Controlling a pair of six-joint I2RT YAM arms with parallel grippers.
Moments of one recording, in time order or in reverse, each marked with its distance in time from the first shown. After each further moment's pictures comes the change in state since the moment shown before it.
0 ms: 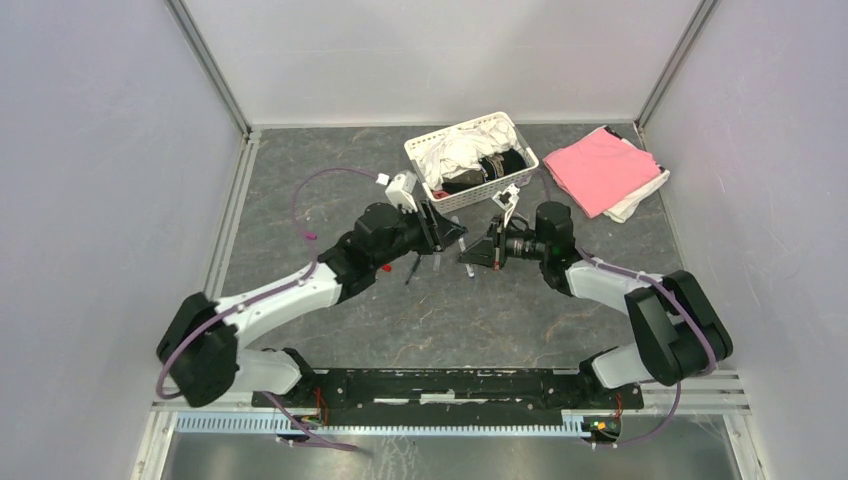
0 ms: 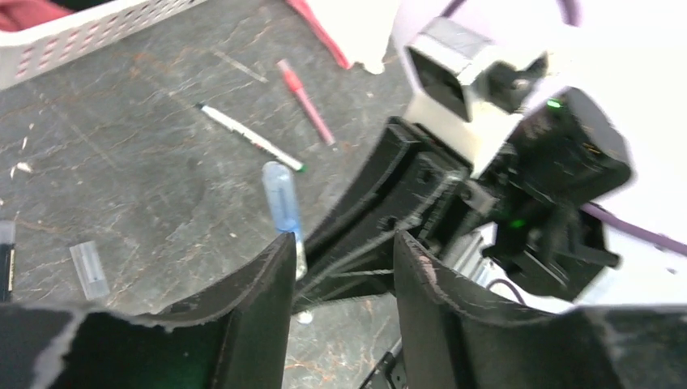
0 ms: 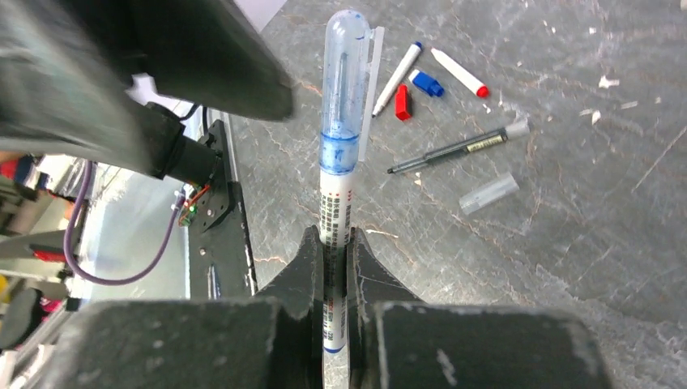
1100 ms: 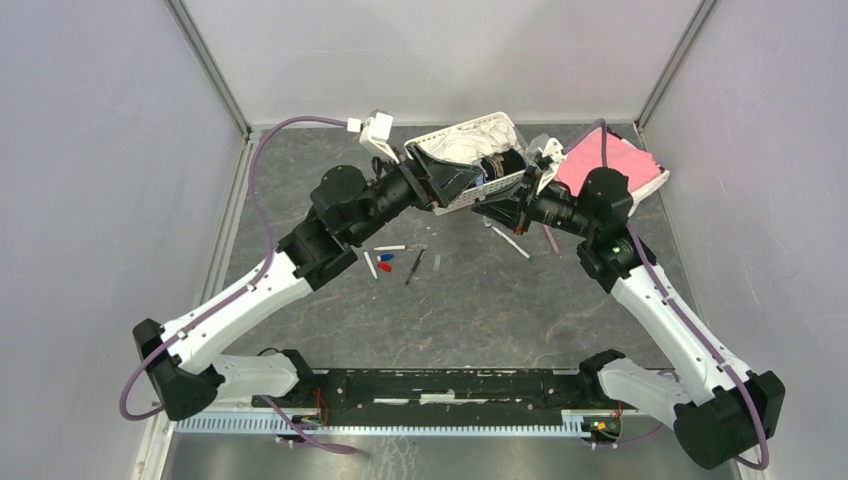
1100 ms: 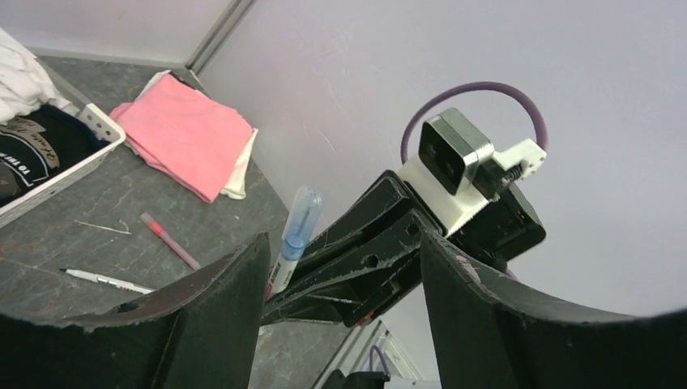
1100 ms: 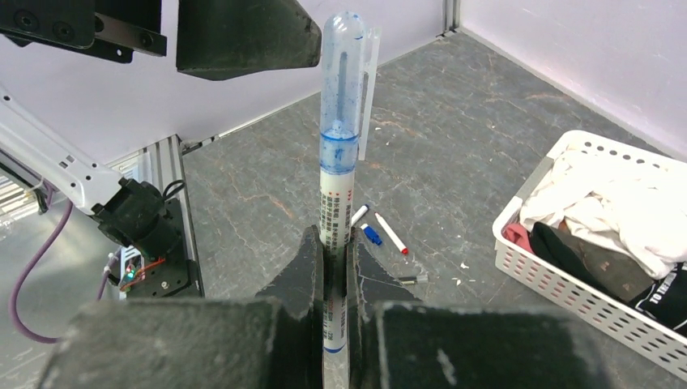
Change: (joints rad) left arm -0.071 -0.168 0.405 -0.175 -0.046 0.016; right arm 0.002 -0.420 0.380 -0.496 0.141 -0.274
